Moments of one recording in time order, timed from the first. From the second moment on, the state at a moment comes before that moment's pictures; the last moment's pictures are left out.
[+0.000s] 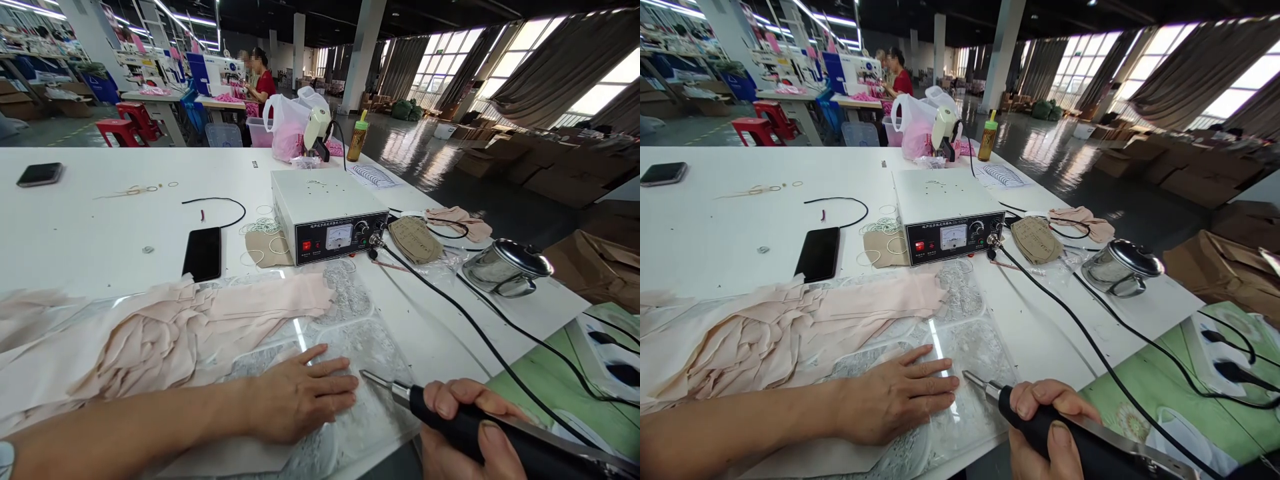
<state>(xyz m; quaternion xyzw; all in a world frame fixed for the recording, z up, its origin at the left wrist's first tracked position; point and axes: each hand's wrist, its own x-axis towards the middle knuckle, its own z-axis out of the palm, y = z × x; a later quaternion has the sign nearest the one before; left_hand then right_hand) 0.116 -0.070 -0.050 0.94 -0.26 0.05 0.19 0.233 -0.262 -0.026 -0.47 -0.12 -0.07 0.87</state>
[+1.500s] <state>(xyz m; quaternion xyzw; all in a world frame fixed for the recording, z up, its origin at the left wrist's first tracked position) 0.099 -0.054 -0.033 0.94 -0.32 0.07 0.08 0.230 -0.267 -0.027 -0.48 -0.07 -0.09 0.87</state>
